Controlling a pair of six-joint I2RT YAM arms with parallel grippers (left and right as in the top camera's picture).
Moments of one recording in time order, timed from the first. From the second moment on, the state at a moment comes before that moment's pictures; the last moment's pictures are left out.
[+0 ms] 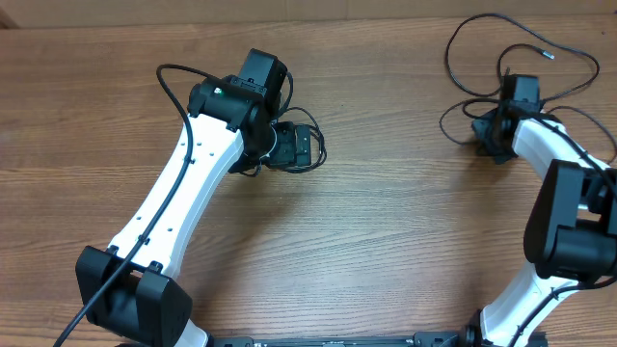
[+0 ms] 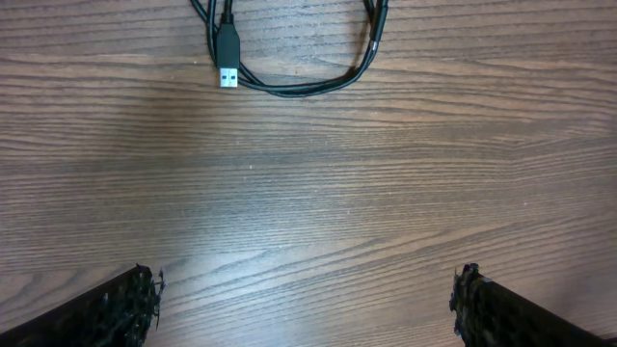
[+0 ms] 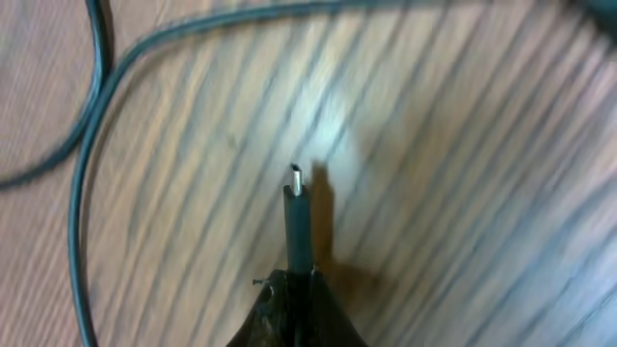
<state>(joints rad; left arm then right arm) -0.39 1.74 1.63 -1.26 0.15 -0.45 -0.21 1.99 1.25 -0.40 0.11 0.86</state>
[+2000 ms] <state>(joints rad) -0.39 1.74 1.63 -1.25 0.15 -0.45 -0.07 2.07 1.35 -0.38 0.03 0.23</state>
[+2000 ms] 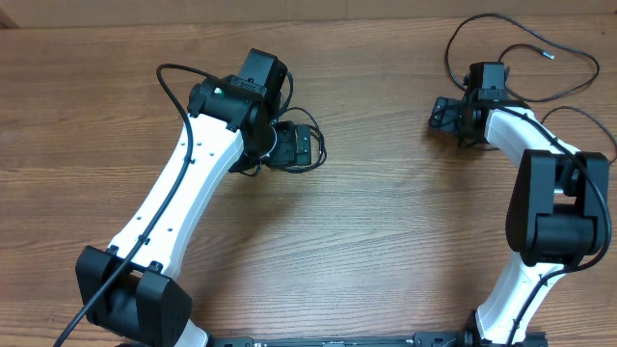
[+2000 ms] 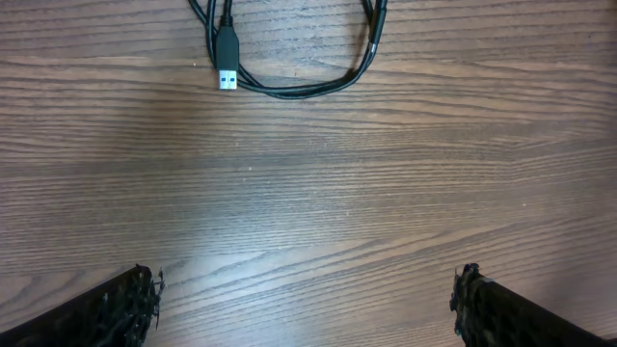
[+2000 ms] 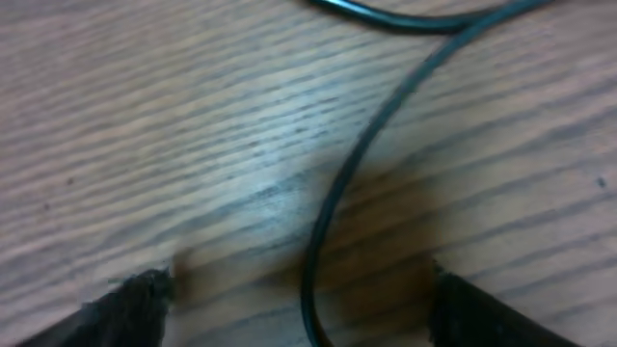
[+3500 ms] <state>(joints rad) -0.39 1.74 1.63 -1.25 0.15 -0.45 -0.07 2.03 1.36 -0.63 -0.07 0.15</state>
